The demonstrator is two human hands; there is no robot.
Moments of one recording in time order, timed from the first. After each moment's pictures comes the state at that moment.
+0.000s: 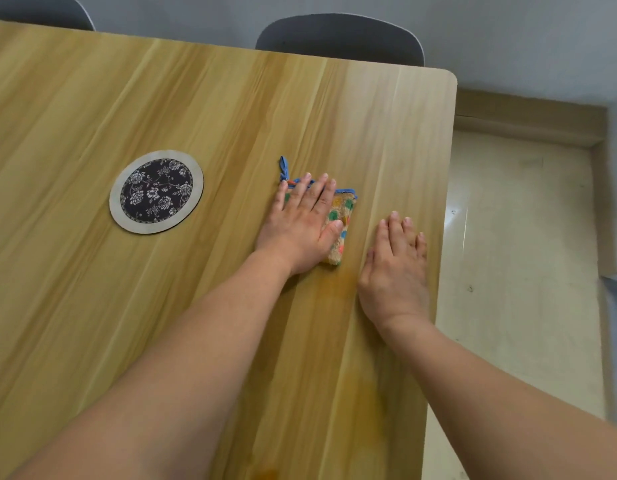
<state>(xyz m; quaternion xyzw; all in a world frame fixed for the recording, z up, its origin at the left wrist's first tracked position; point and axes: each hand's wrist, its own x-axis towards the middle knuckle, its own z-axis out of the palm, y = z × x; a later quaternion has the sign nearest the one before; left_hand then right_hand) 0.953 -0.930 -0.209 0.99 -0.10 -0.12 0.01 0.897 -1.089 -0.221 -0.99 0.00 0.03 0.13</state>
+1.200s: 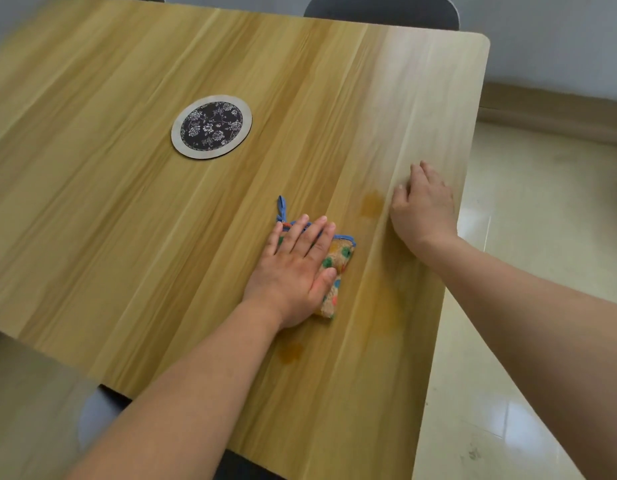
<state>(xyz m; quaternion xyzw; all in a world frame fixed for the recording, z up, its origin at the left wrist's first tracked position) 0.741 -0.904 -0.213 0.99 -0.08 -0.12 0.01 0.868 -1.096 -0.200 -0.97 -0.01 0.04 0.25</state>
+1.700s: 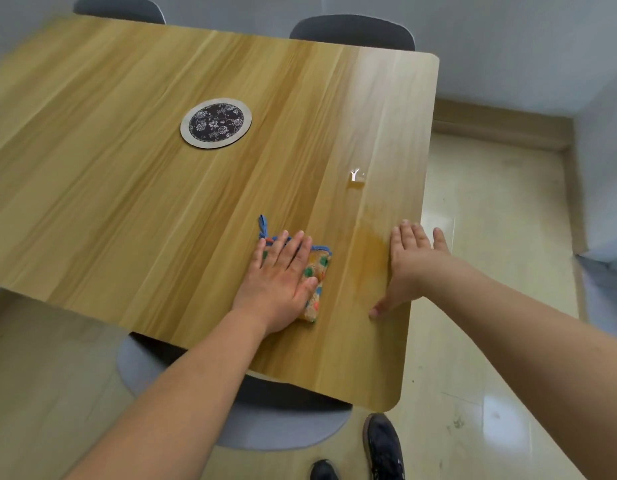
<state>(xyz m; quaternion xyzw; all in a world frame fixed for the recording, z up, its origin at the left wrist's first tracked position) 0.646 -0.898 -0.205 0.99 -0.08 -0.14 0.02 0.716 -1.121 -0.154 -0.92 -0.09 0.36 -0.13</state>
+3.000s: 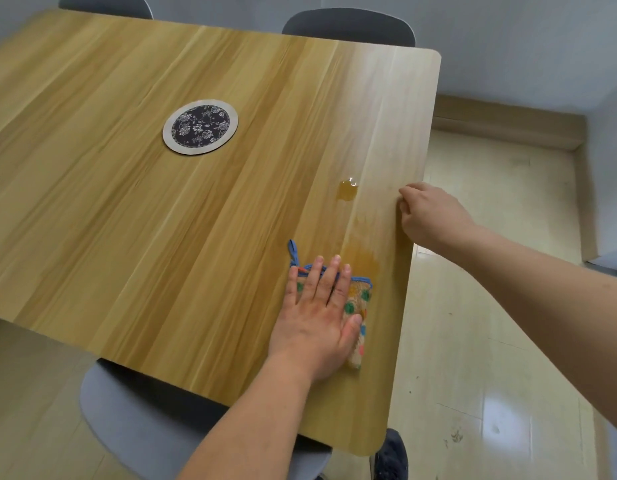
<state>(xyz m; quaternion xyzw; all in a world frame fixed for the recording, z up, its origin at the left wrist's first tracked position) 0.636 -0.982 -0.201 0.99 -0.08 -0.14 0.05 0.818 -1.164 -0.173 -0.98 -0.14 0.07 0.09</state>
